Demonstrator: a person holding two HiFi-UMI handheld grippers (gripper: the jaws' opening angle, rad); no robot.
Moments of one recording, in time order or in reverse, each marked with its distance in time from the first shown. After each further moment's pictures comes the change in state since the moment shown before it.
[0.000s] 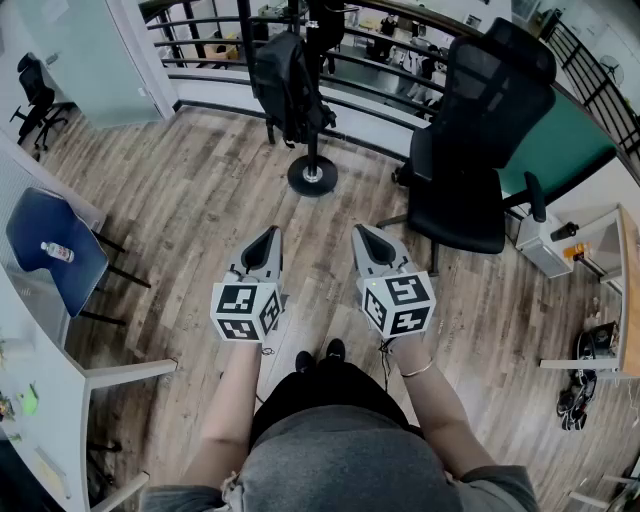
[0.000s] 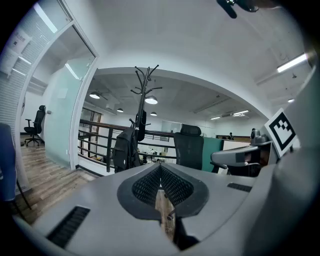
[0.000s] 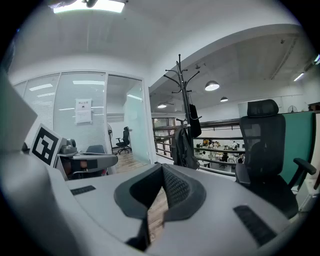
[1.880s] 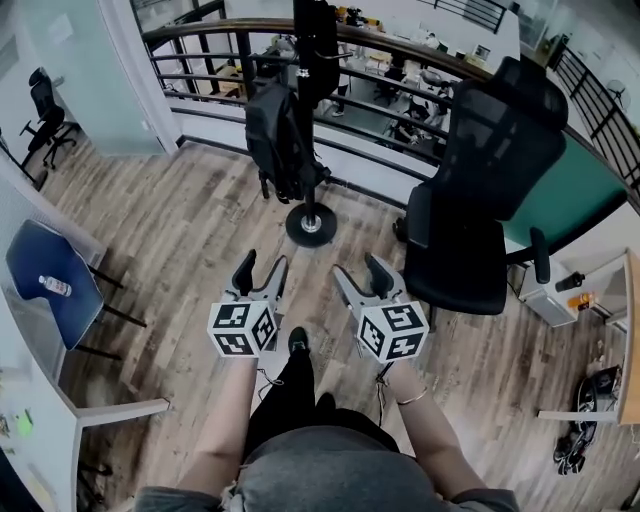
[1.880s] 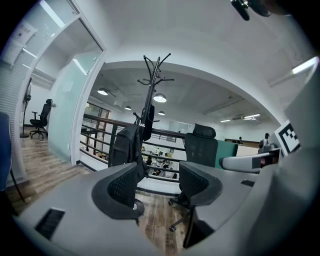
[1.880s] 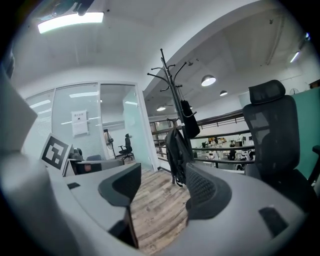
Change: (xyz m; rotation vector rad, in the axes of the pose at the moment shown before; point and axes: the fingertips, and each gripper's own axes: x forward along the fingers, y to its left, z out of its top) left arm 0.141 0.032 0.014 -0.078 0.004 0.082; right arm 0.096 -0.102 0.019 0.109 -0.032 0.081
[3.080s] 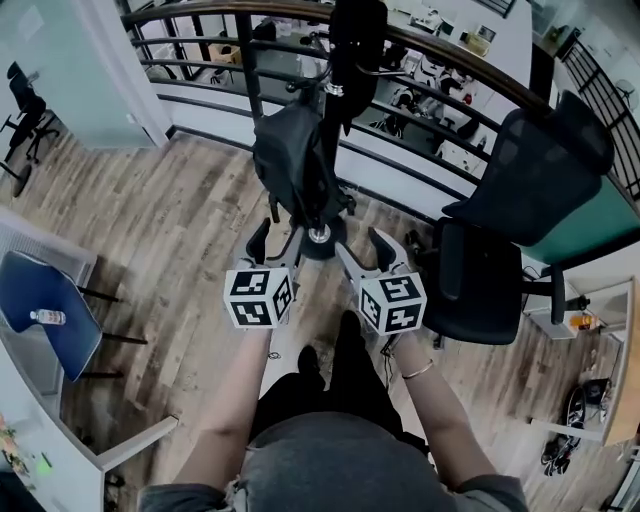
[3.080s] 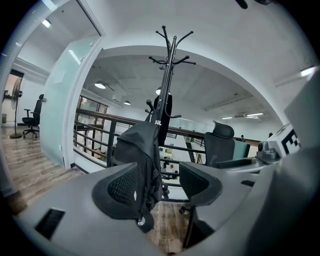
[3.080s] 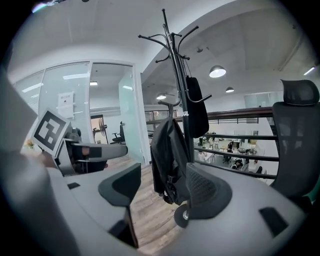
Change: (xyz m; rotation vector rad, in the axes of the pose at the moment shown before) left arm 0.204 0.125 0.065 -0.006 0.052 -0.026; right arm 0.239 -0.057 0.047 -0.107 0.121 -0.050
